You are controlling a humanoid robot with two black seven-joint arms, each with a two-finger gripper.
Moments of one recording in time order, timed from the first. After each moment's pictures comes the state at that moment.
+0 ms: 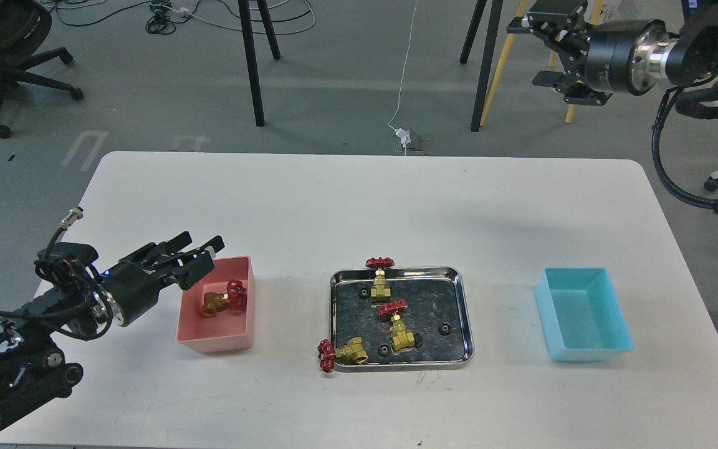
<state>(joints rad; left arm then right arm) -0.43 0.73 -0.49 -1.21 1.43 0.28 -0.28 1.25 -0.57 0.41 0.96 -0.76 0.49 -0.21</state>
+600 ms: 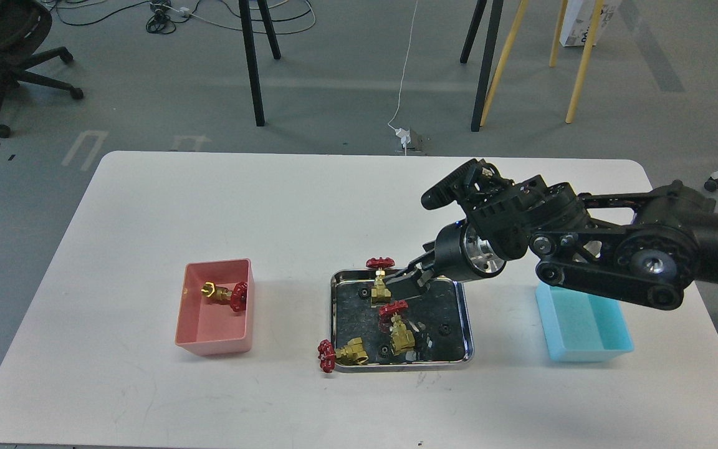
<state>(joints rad) -0.95 0.81 -0.87 -0.90 0.70 0.03 -0.27 1.25 -0.40 -0.12 1.40 -1.43 0.49 -0.14</state>
